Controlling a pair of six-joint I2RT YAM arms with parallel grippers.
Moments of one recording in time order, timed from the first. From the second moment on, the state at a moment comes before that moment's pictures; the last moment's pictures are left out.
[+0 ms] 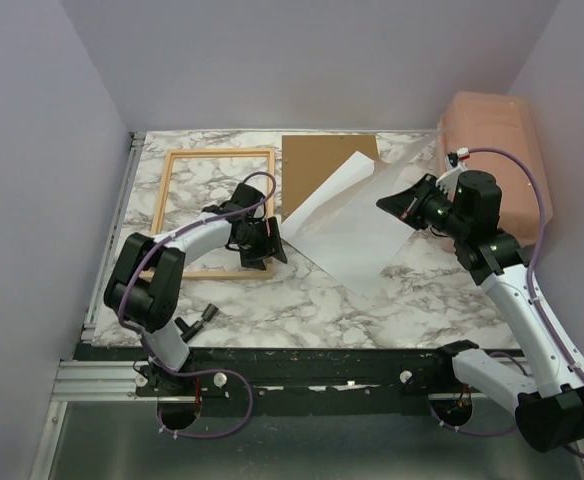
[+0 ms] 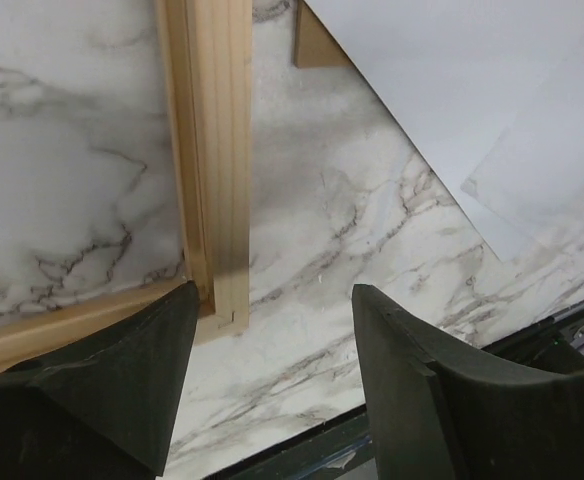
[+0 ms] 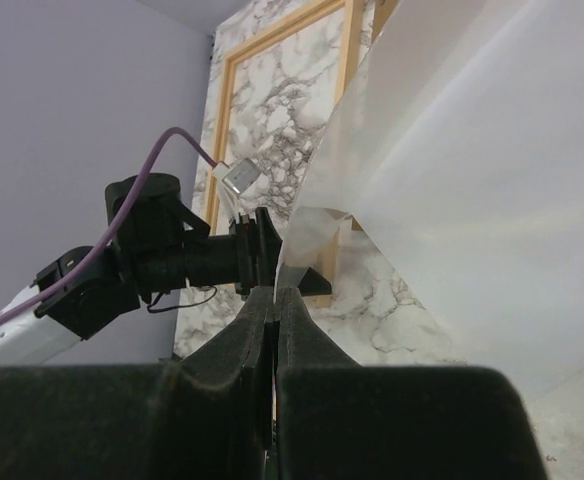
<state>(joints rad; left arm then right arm) -0.43 1.73 1.07 -0.49 0.33 -0.64 0.25 0.98 0.99 -0.35 -0.32 0.78</state>
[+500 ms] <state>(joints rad) -0.40 1.16 0.95 -0.43 0.38 -0.67 0.25 1.01 1.07 -0.29 -0.52 0.74</state>
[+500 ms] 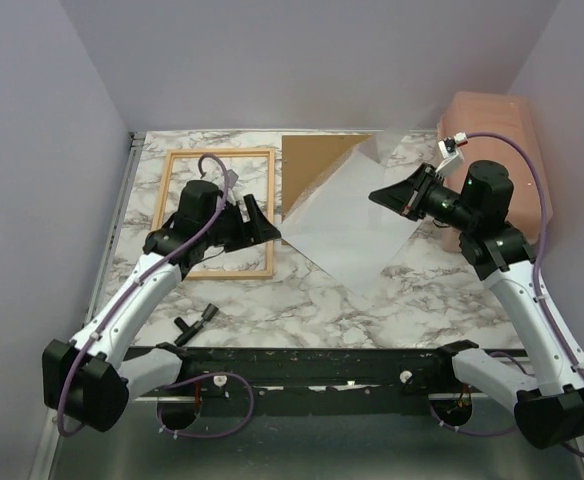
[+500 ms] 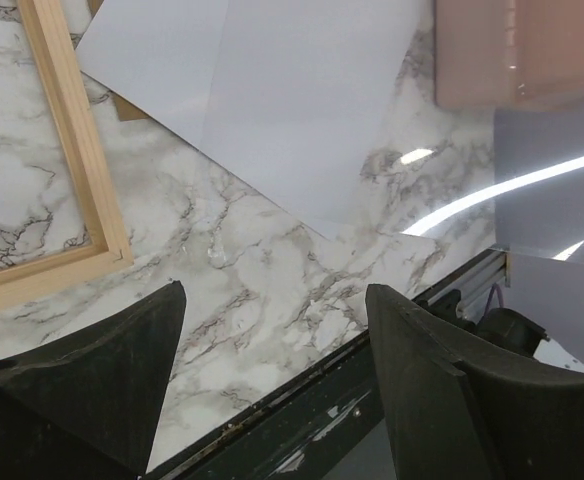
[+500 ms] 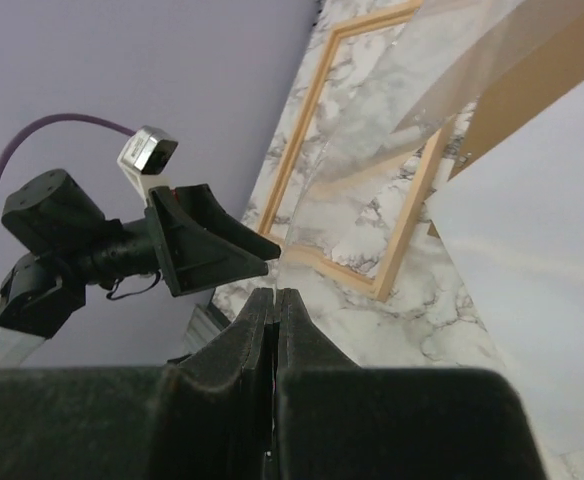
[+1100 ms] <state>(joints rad) -0.22 0.91 0.92 -0.37 0.68 -0.70 0.25 0.93 1.10 -0.02 -0.95 0.76</state>
